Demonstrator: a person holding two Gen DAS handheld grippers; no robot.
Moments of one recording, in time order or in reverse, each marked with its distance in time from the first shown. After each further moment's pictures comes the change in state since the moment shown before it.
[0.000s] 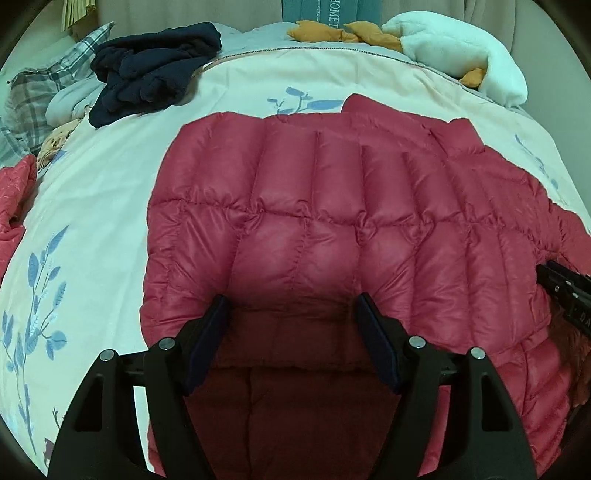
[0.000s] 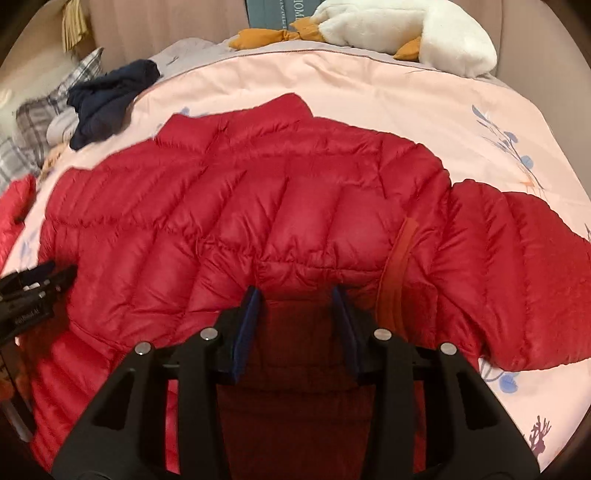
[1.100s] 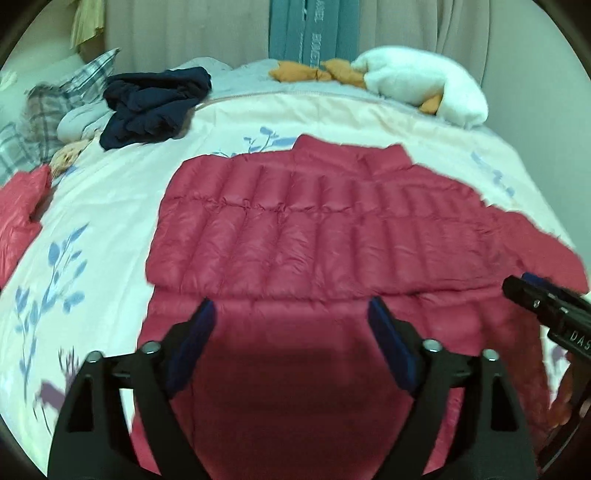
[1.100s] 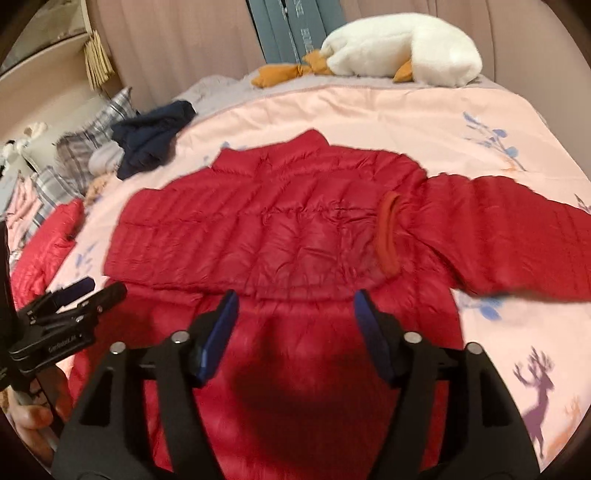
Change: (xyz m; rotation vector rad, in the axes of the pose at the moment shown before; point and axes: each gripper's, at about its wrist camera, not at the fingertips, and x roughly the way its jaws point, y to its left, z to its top) left arm -0.102 -0.042 -0.048 -0.029 -0.145 -0.074; right arm -0.113 -0.015 -0.051 0.095 -0.135 0.177
